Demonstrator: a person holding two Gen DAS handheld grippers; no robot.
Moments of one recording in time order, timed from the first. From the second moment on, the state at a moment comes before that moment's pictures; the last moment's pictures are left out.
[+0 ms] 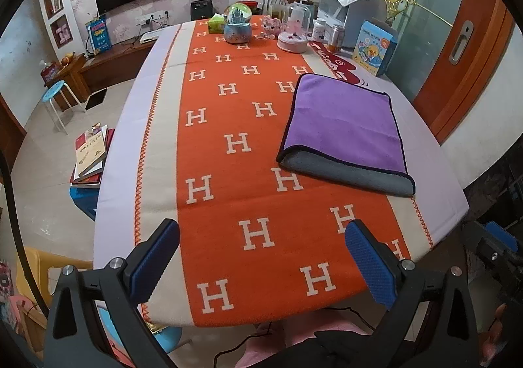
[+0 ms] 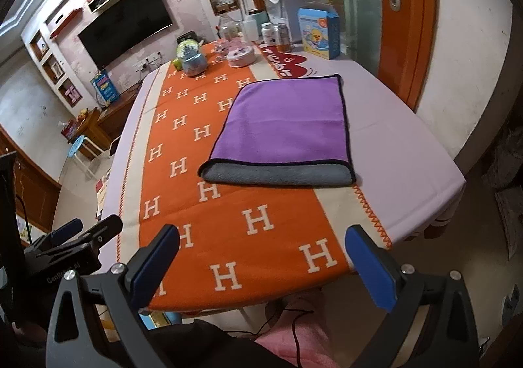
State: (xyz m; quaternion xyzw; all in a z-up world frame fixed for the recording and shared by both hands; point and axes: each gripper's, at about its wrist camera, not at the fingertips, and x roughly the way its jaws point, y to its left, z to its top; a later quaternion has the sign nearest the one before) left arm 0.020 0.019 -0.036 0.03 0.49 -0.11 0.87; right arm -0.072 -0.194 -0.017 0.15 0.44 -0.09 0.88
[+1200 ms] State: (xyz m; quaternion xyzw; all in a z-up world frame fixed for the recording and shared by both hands) left arm 0.173 -0.084 -0.131 0.14 0.52 -0.17 0.82; right arm 0.031 -0.317 -0.117 0.08 0.46 -0.06 0.88
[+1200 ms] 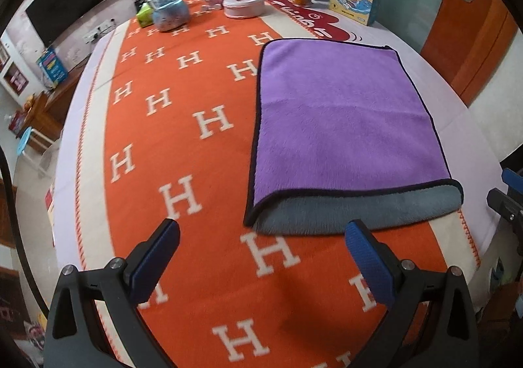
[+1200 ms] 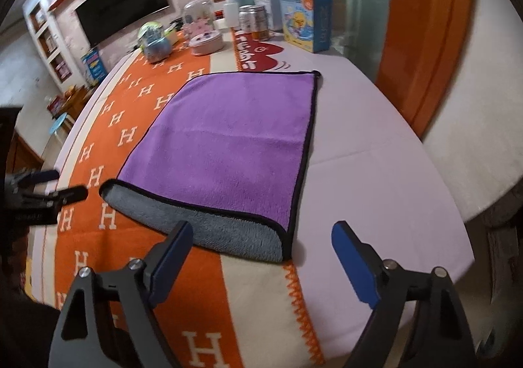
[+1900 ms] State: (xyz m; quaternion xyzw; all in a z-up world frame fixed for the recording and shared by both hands) left arm 0.216 -0.106 -0.195 0.15 0.57 -0.18 0.79; right arm 0.061 -0.332 -0.179 0.09 0.51 -0.01 0.85
